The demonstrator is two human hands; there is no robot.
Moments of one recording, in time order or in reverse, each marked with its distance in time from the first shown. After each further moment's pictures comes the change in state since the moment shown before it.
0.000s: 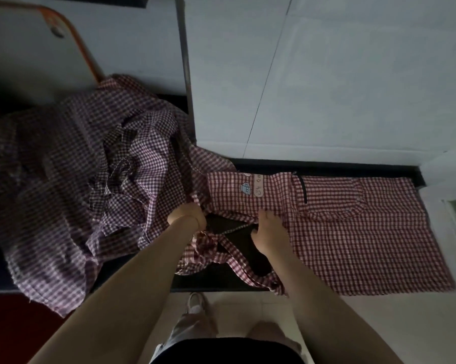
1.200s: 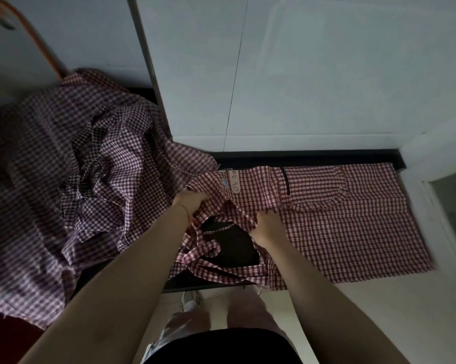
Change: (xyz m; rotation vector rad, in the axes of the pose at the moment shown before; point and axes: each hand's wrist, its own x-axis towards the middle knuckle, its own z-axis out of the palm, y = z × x) left_hand 0.015 0.042 0.001 -1.057 -0.092 -0.075; right_hand 0.010 0.036 0.000 0.062 -0.112 0.157
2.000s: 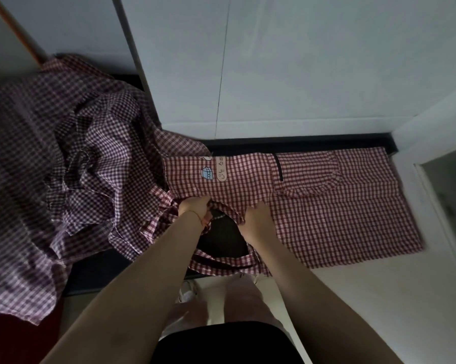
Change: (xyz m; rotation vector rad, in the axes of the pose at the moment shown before) left_hand 0.010 -0.042 0.044 -0.373 0.100 -0.174; right_hand -0.022 -0.009 0.021 0.030 0.158 -0.058
